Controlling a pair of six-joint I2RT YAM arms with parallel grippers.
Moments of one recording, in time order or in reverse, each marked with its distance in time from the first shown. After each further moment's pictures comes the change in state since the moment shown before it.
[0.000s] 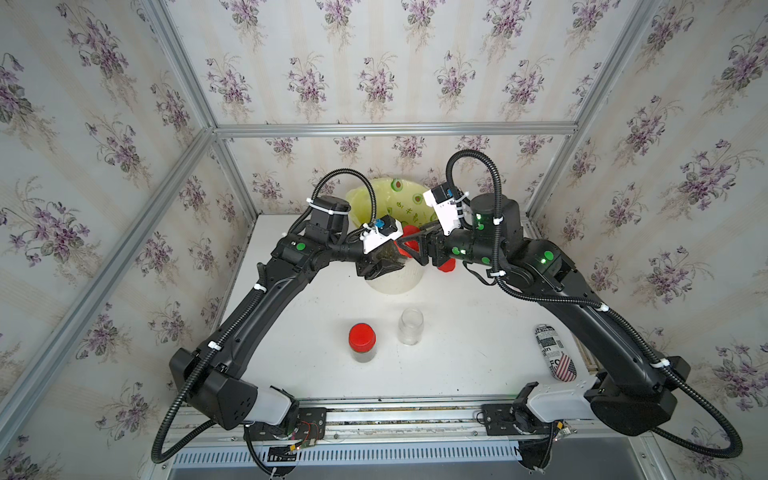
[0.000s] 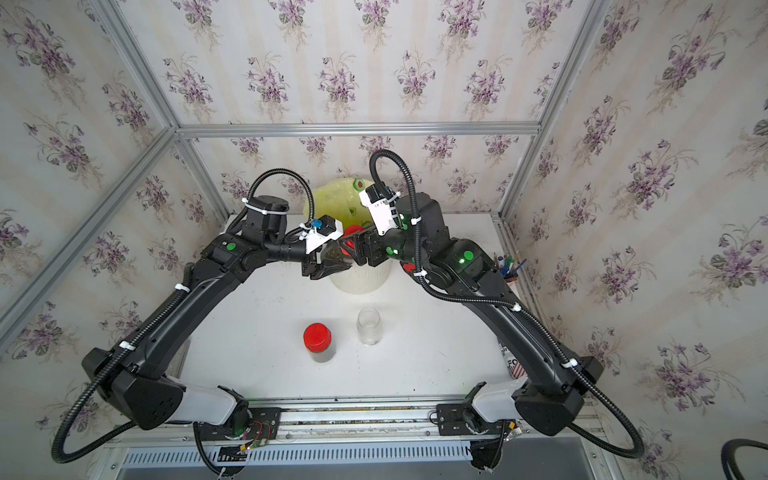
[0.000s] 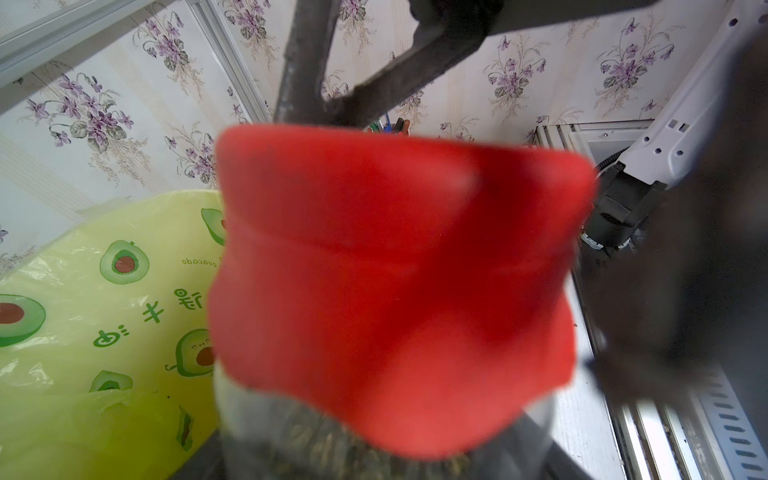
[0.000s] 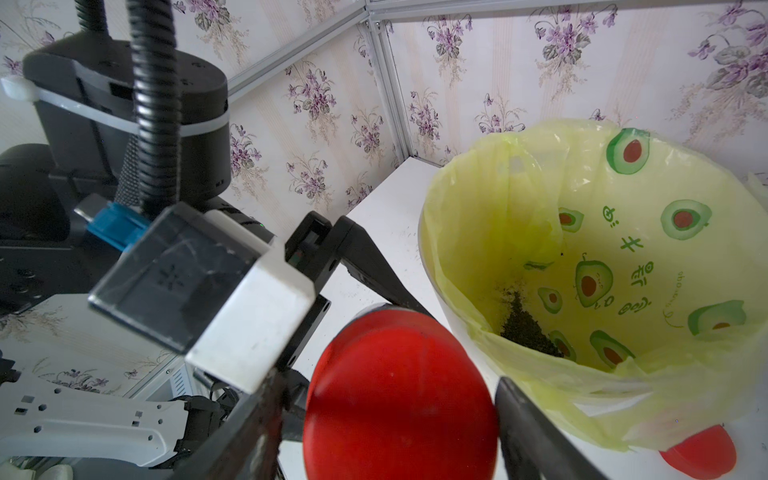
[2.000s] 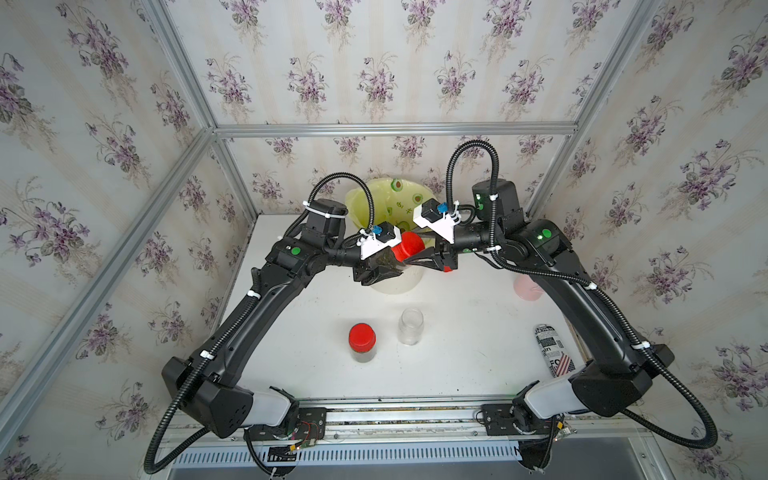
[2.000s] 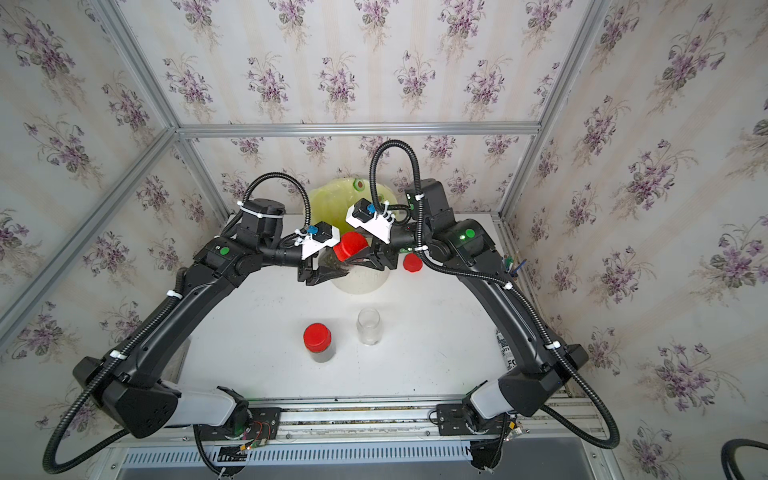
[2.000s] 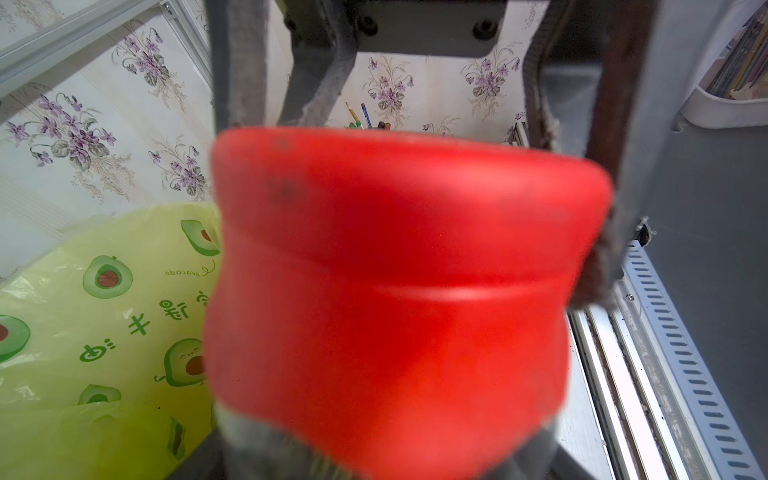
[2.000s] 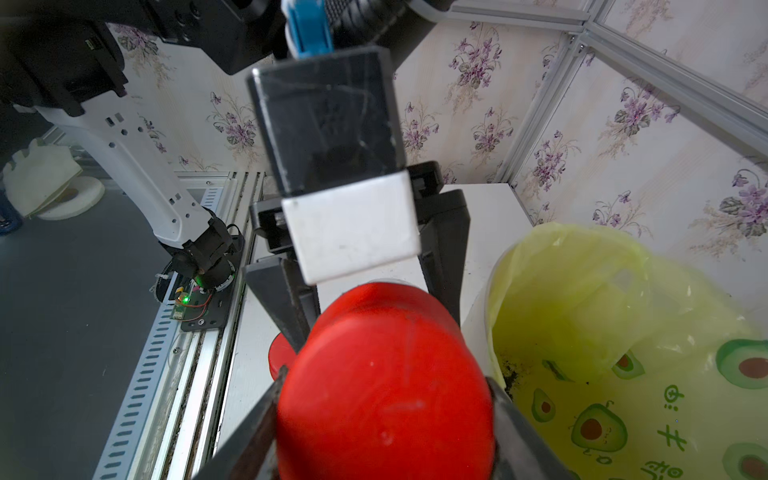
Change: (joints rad) left arm -0.001 -0.042 -0.016 -0.045 0.031 0.044; right arm -0.158 0.111 0.121 -0.192 -0.531 -0.779
